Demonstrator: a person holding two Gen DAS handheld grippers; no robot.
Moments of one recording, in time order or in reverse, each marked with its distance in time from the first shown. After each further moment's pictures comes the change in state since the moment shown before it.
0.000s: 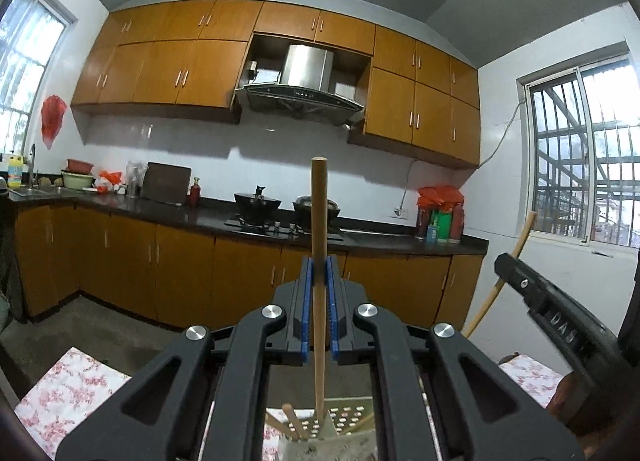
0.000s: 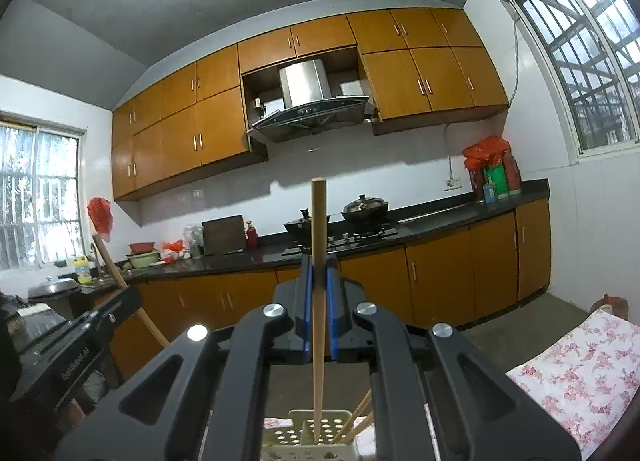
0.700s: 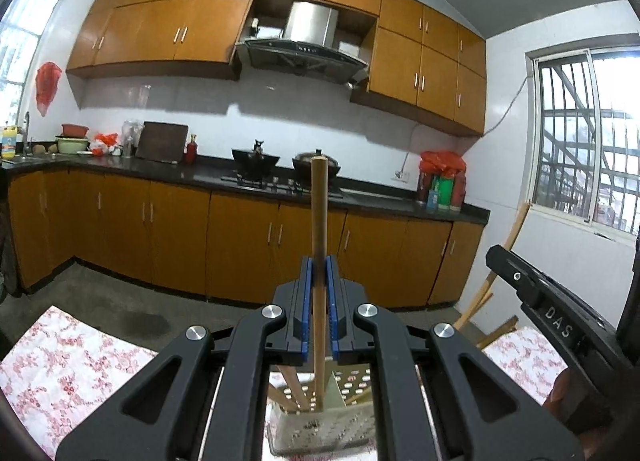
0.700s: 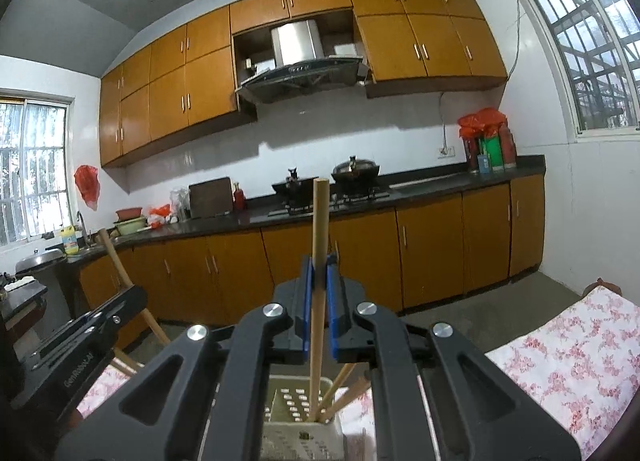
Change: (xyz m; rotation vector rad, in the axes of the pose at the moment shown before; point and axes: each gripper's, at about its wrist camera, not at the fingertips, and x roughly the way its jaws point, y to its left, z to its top) left arm 0.017 0.017 -0.043 -0.034 0.152 -0.015; right arm 0.033 -0.008 -0.051 -0.008 0.141 -0.023
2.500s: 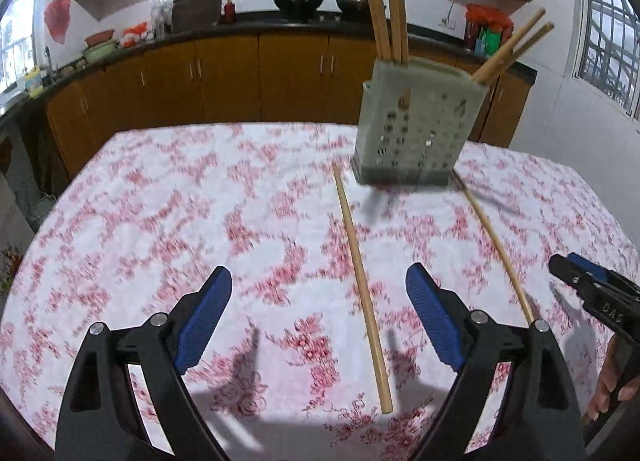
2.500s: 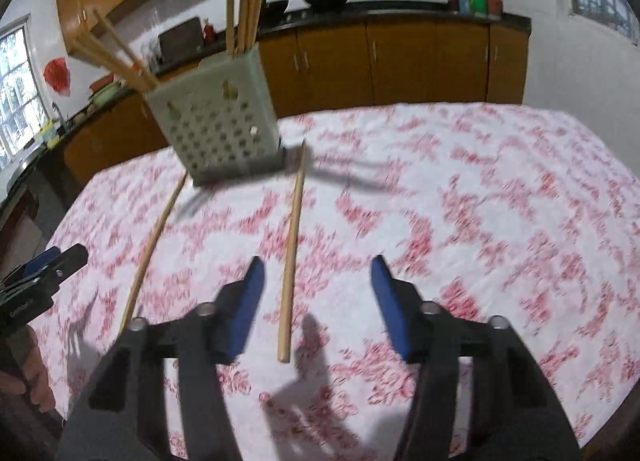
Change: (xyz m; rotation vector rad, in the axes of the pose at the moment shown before) left arm -0.063 0.038 -0.154 0.039 0.565 0.187; right arm -0.082 -0.049 -0.192 0.023 0.648 -0.062
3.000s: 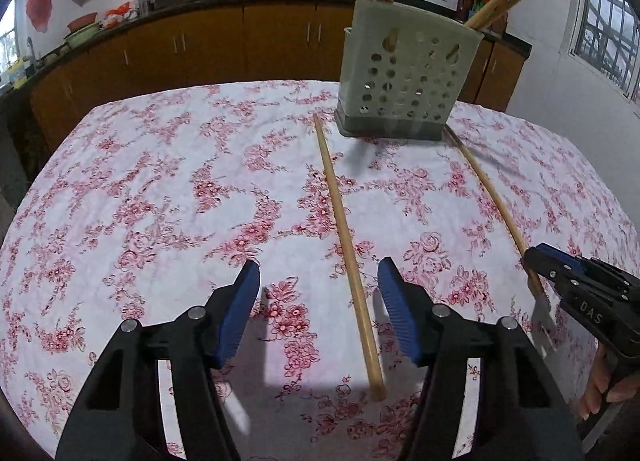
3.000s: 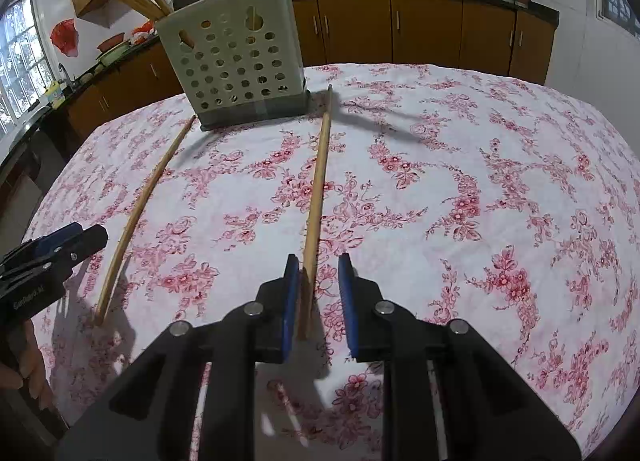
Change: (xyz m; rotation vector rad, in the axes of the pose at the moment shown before) left arm 0.022 -0.014 -0.019 0.026 0.102 -0.030; right arm 0.028 0.015 -0.013 -0.062 0.098 0.005
